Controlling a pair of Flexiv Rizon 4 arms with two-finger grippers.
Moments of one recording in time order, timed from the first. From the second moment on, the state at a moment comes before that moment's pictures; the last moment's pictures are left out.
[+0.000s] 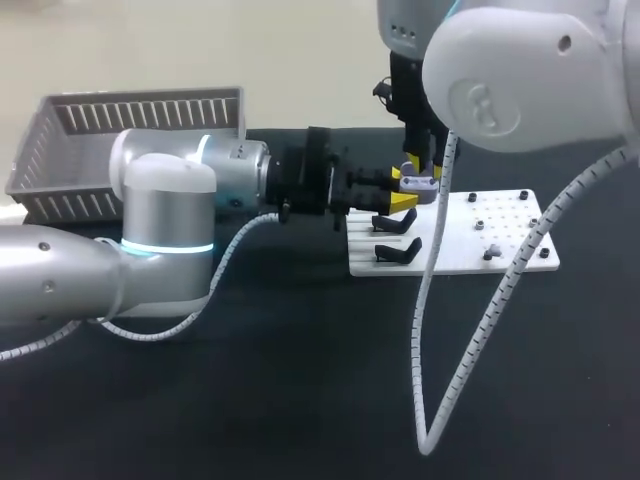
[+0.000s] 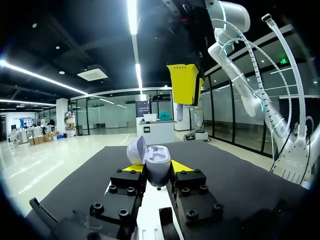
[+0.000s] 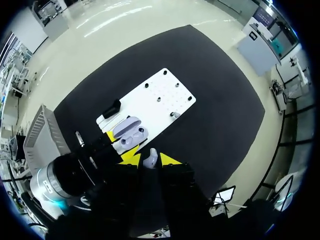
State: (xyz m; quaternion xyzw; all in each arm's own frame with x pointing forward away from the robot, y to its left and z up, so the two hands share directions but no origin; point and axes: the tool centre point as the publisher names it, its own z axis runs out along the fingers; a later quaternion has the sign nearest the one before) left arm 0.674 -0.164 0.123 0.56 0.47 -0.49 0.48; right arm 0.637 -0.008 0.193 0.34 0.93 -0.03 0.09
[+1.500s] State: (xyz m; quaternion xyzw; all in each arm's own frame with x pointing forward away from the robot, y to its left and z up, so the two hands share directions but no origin) left arm 0.674 -0.167 0.122 0.56 0.47 -0.49 0.48; right arm 0.668 -0.007 0.173 0.41 0.91 -0.04 0.08
